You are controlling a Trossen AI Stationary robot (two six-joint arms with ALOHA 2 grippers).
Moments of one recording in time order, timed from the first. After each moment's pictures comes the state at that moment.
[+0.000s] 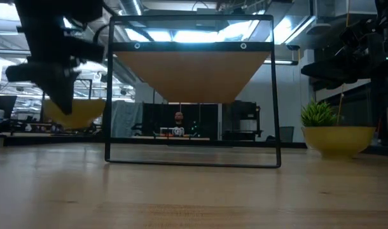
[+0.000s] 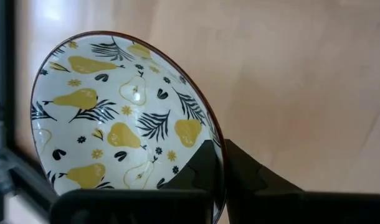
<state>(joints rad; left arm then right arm) -0.32 1.42 0.84 -1.05 -0.48 -0.62 -0.22 0.06 0.01 0.02 0.01 -0.03</state>
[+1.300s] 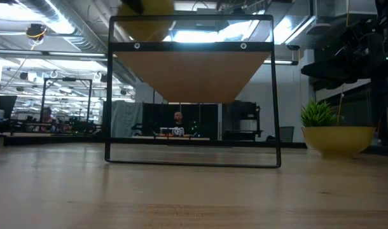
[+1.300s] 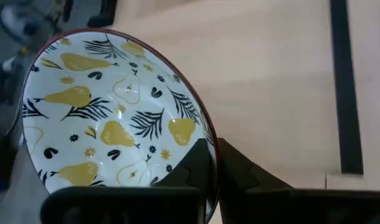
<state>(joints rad) -0.39 1.42 1.38 -1.00 -0.63 -0.15 -0.22 0.06 0.01 0.02 0.01 -0.03</state>
